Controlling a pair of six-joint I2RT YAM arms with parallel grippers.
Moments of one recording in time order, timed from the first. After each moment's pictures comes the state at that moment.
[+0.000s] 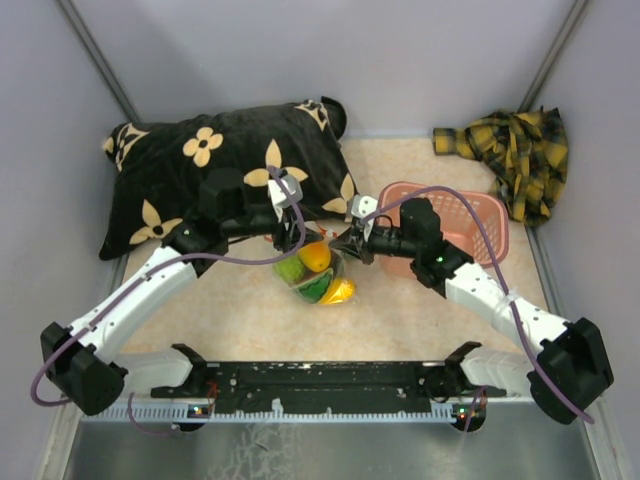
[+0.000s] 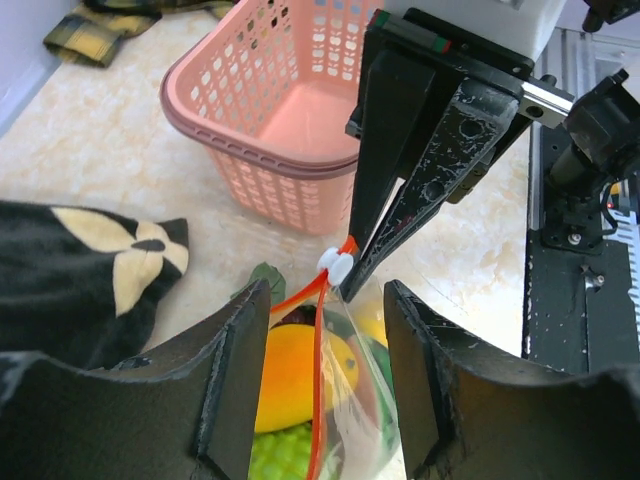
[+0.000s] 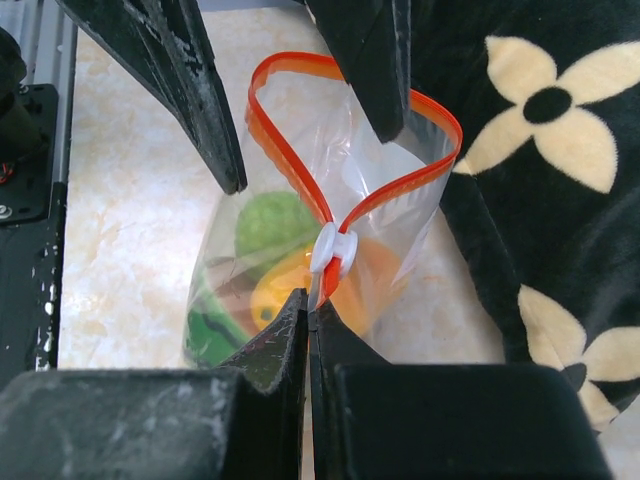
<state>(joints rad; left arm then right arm) -0.62 1.19 1.10 -0.18 0.66 0.18 0.61 1.13 0.77 0.12 -0.68 -0.26</state>
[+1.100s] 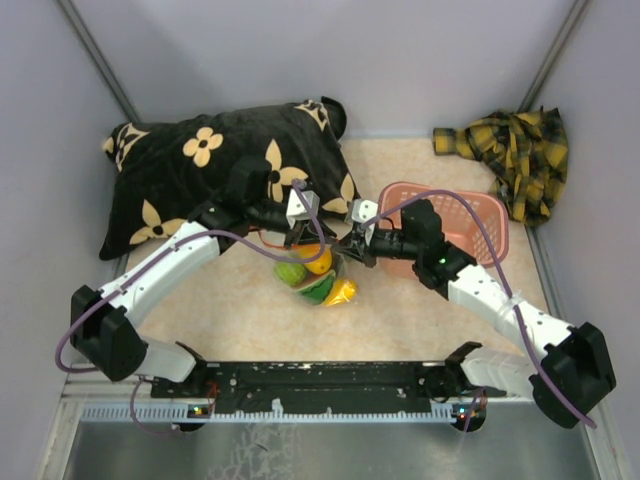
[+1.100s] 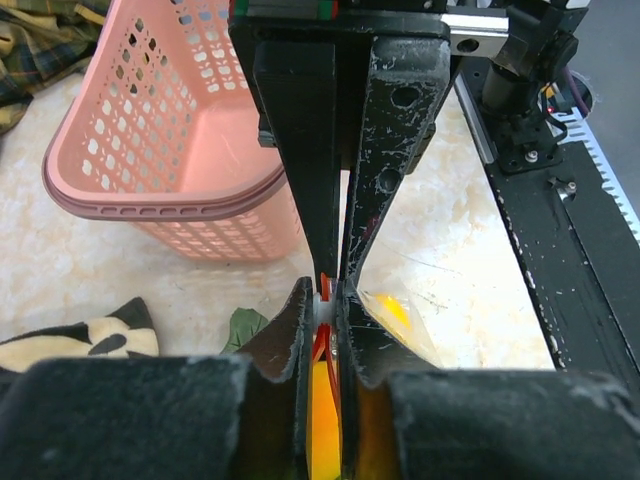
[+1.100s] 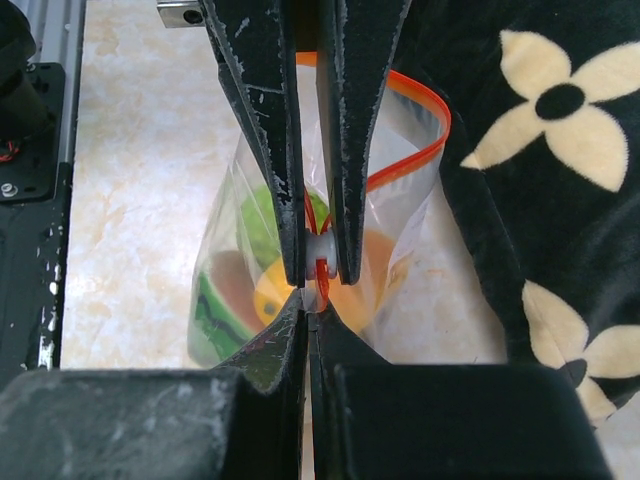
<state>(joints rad) -0.62 1.41 1.23 -0.30 1.00 0.57 0.61 1.10 0.77 0.07 -0.70 -0.32</state>
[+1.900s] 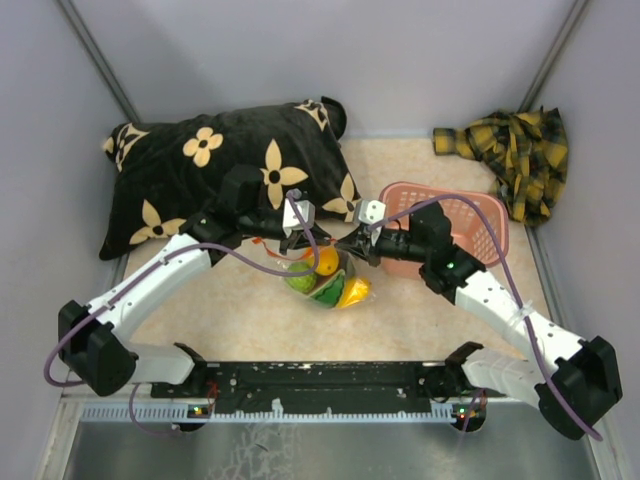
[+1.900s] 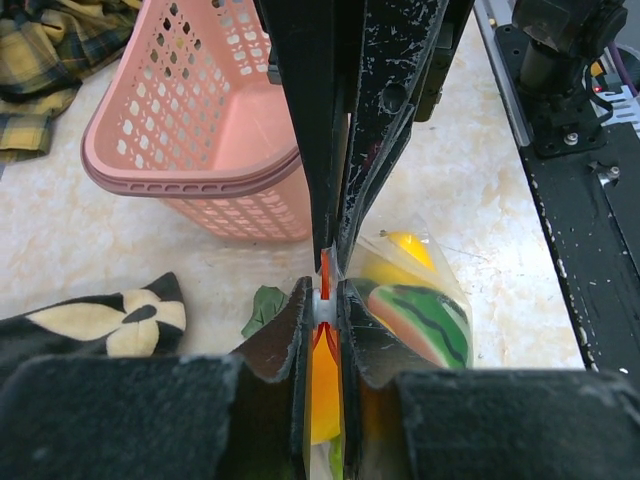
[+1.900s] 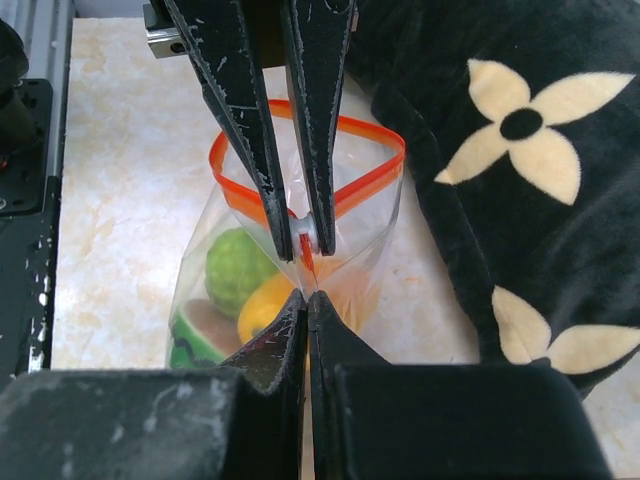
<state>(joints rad) -0.62 1.32 1.15 -0.28 0.89 0.60 0.60 1.04 0.77 0.05 -0.67 -0.32</state>
